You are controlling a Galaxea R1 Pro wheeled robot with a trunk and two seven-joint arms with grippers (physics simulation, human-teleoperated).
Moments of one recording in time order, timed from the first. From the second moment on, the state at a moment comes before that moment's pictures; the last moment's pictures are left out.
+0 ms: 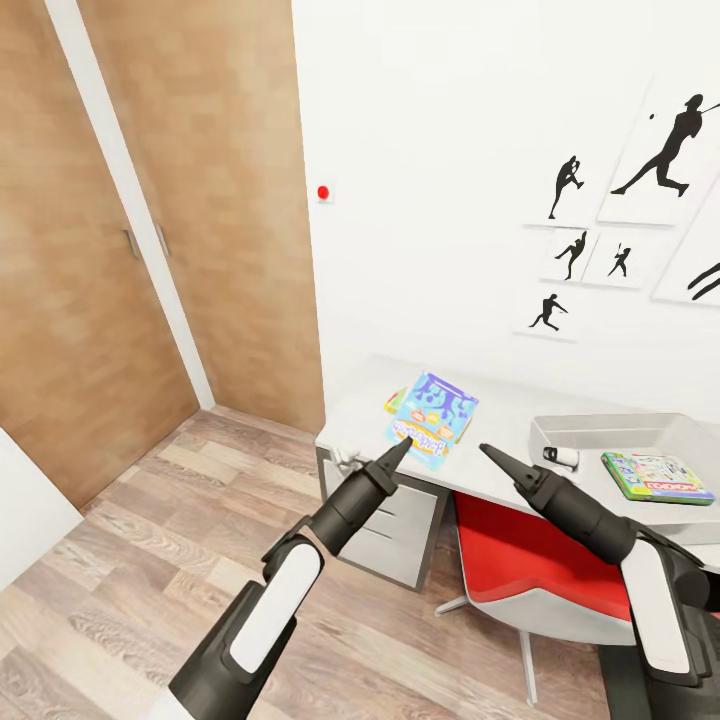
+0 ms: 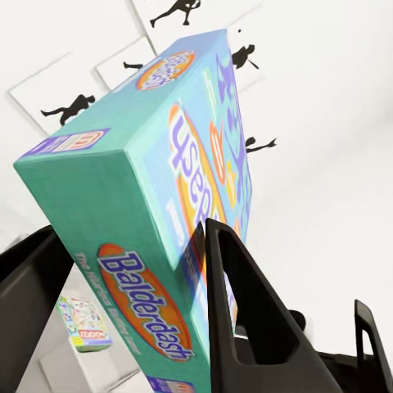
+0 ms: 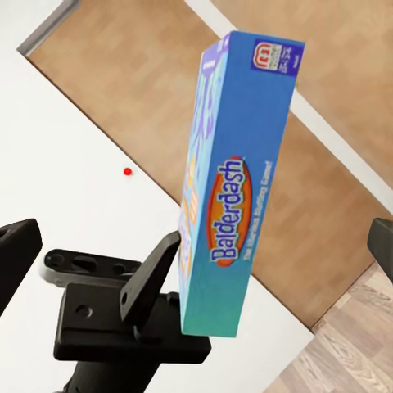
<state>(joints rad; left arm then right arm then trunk) -0.46 -0.13 -0.49 -1.32 1.06 0.12 -0.42 -0.35 -0.07 -0.34 -1.58 -0.65 0.81 1.01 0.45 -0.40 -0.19</state>
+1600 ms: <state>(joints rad) -0.46 -0.15 -0.53 -1.32 1.06 0.09 -0.40 -0.37 -0.02 -0.34 -1.51 -0.64 0.67 0.92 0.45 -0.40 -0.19</state>
